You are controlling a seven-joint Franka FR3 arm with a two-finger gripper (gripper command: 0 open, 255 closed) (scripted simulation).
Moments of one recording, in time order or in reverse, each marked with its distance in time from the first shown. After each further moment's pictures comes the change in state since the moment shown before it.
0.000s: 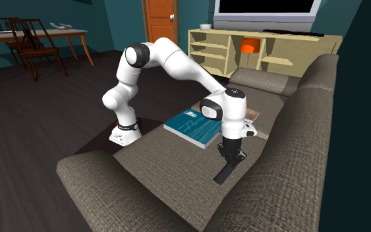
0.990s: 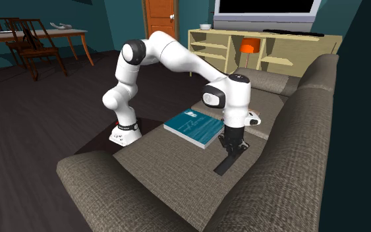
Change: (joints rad) arm 0.010 -0.056 -0.018 0.064 -0.033 -0.133 0.023
